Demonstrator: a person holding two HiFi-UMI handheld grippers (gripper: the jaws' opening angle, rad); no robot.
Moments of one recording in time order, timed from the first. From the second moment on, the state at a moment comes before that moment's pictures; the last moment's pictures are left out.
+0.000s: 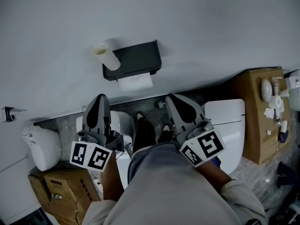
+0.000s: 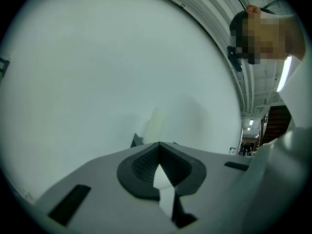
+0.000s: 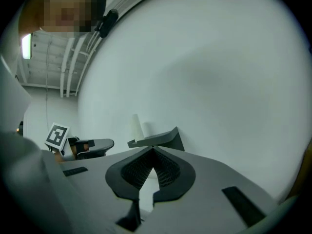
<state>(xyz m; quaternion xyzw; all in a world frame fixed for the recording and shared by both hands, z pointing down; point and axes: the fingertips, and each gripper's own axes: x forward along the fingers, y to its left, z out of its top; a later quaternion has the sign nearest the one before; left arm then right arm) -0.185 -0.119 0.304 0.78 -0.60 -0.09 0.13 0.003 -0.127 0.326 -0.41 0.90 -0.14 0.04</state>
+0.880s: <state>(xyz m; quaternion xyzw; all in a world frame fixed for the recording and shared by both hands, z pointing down) -0.134 -0.105 0.329 0.79 -0.58 -0.09 0.15 0.002 -0.110 0.300 -0.41 0.91 -0.05 0.01</state>
